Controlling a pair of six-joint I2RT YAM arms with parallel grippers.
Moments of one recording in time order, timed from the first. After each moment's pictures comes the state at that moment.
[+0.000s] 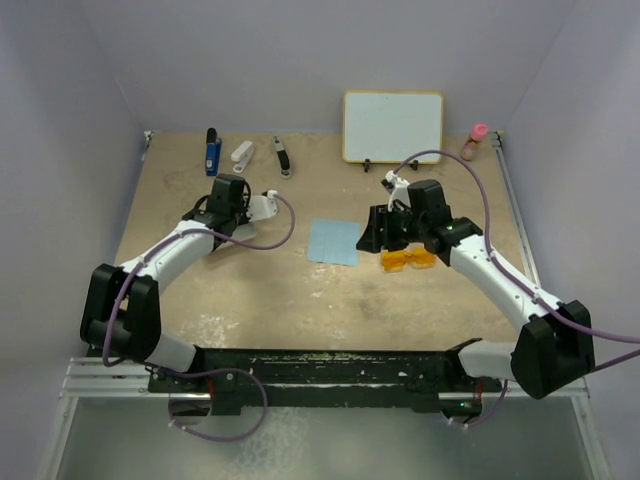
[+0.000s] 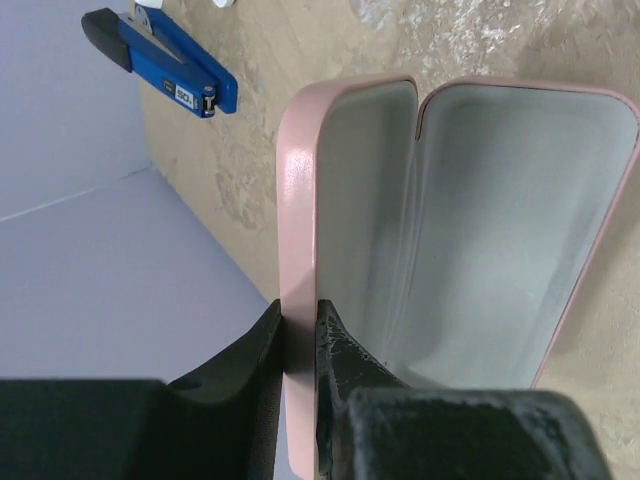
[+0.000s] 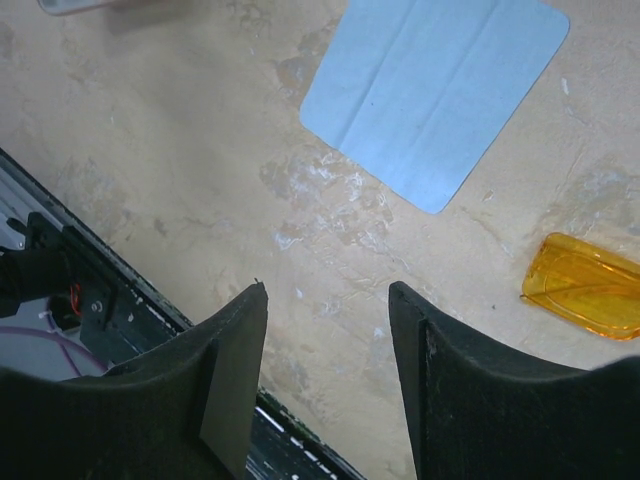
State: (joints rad) left arm -0.33 1.48 0.97 -0.29 -0.32 1.09; right arm 0.40 1.28 0.95 -0.44 -0.41 0.32
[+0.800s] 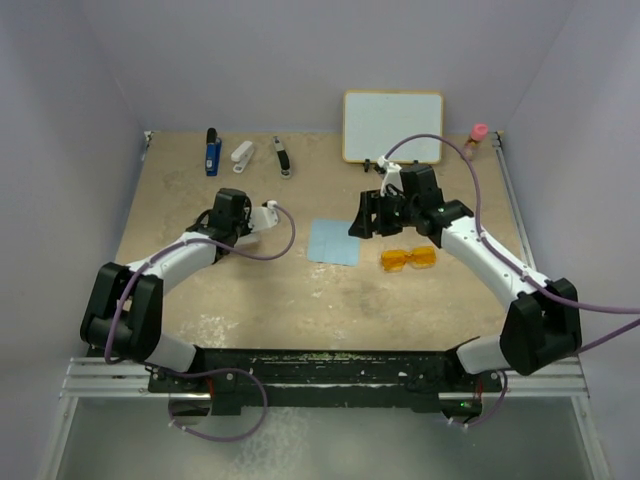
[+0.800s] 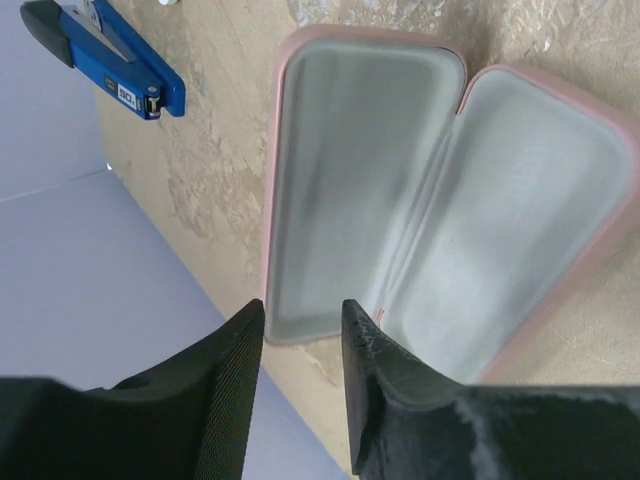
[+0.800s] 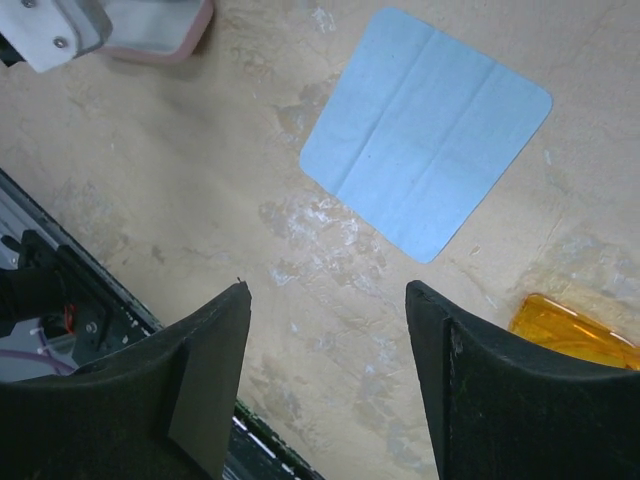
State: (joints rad) left arm -0.32 1.48 0.81 -0.10 -0.31 1.04; right arm 0.40 1.40 1.08 -0.43 -0.41 0.29
